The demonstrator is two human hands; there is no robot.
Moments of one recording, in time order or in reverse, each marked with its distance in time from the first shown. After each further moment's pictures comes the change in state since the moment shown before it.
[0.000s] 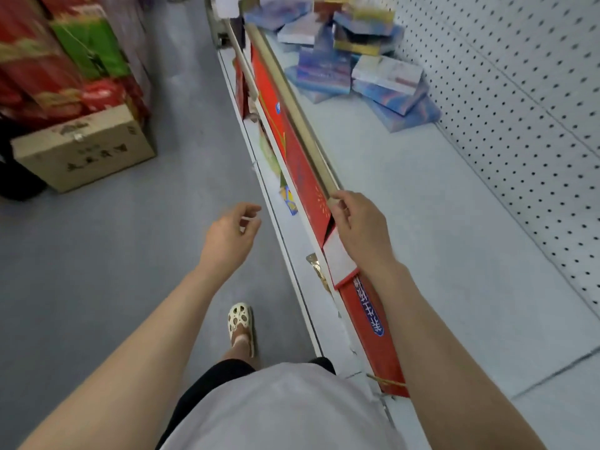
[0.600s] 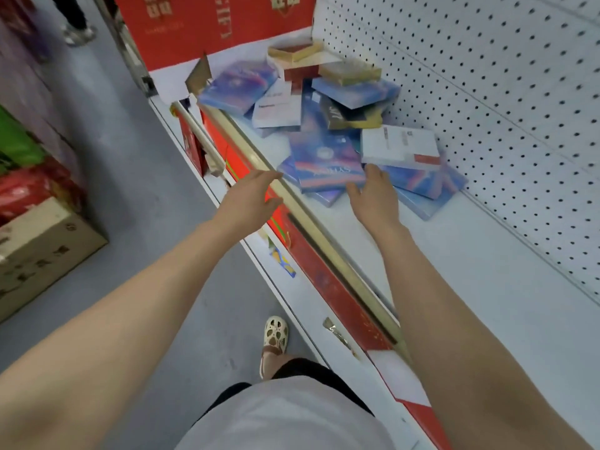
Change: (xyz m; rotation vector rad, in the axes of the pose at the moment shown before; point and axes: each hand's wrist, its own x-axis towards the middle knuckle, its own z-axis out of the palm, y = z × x) left_hand 0.414 0.038 -0.034 0.299 -0.313 0.487; right_hand 0.346 0.015 0.054 -0.109 0.154 0.522
